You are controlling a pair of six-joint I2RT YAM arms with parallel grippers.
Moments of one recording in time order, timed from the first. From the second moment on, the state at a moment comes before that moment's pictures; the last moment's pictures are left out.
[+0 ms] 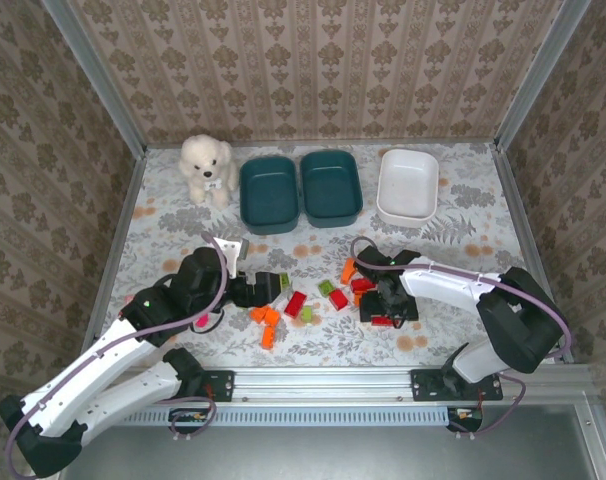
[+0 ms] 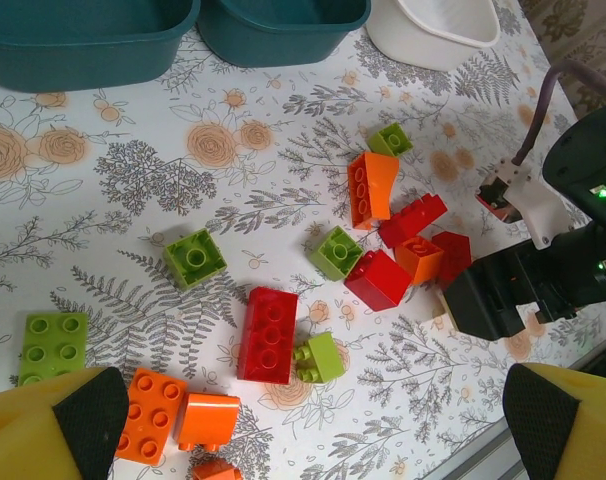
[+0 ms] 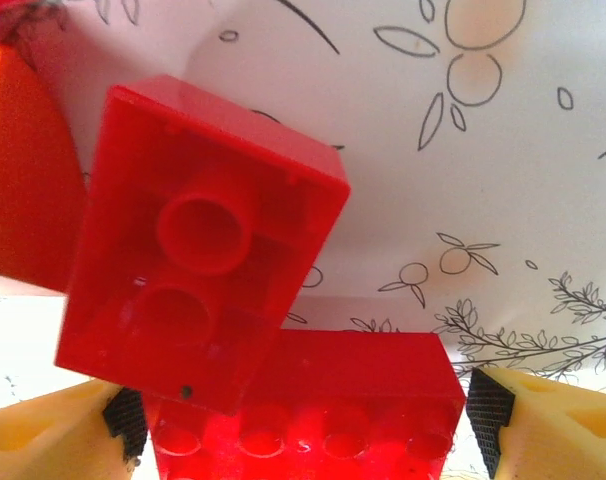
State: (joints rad) left arm -0.83 0.70 0.76 -0.71 0.03 -0.59; right arm 0.67 1.48 0.77 -0.87 0.01 0.72
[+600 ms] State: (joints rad) left arm -0.84 0.71 0.76 -0.70 0.03 -0.61; right arm 0.67 1.23 0.84 -1.05 0.06 0.74
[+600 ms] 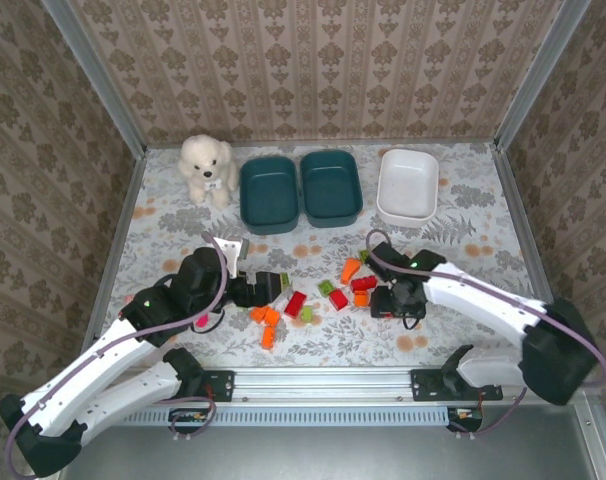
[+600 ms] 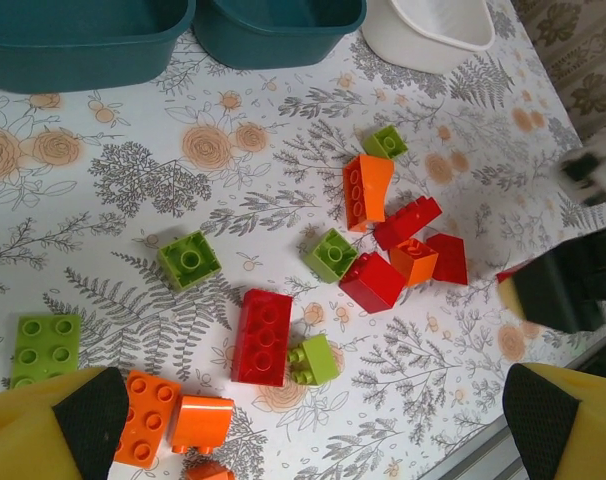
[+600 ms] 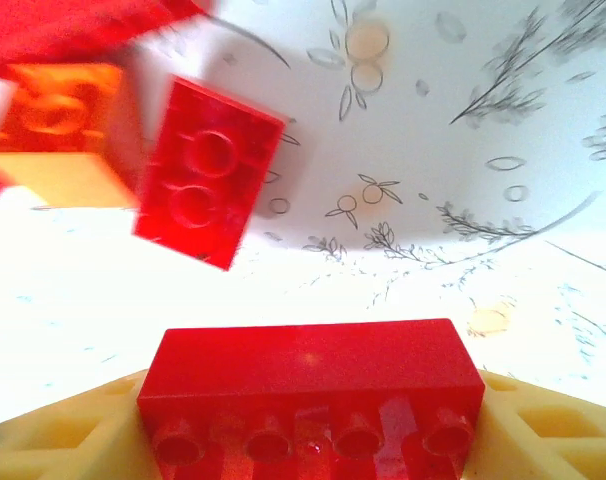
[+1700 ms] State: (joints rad) left arm -0.54 1.38 1.20 -0.55 0.18 -0.61; right arm 0.08 2.38 2.14 -1.08 0.08 0.47
